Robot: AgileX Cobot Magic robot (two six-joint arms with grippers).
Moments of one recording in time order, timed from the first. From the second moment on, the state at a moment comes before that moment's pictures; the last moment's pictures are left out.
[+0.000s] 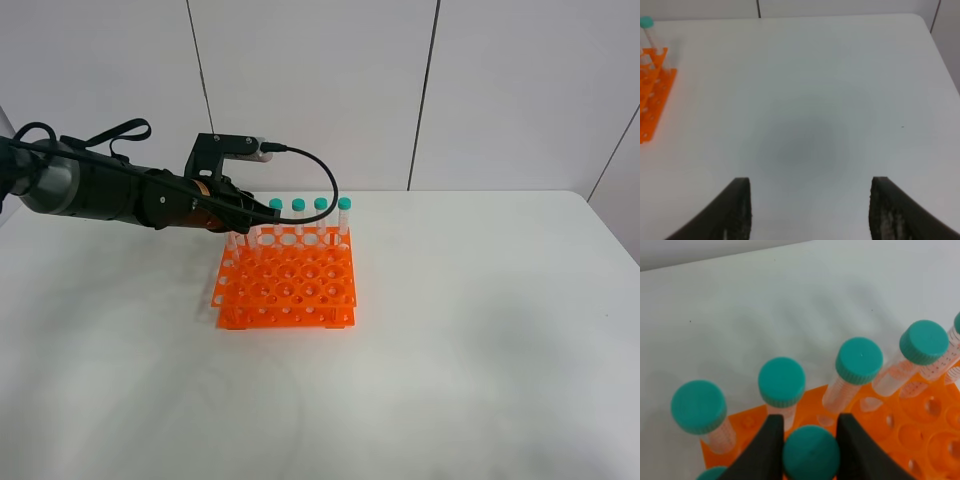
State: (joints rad) left arm -0.37 1.93 -1.13 -0.09 -0.11 0.02; right arm -0.10 -0.01 -0.50 0.02 1.03 -0.01
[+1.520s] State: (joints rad) left arm -0.37 1.96 -1.13 -0.09 -0.12 0.01; right arm -0.10 -0.01 -0.50 0.02 1.03 -0.01
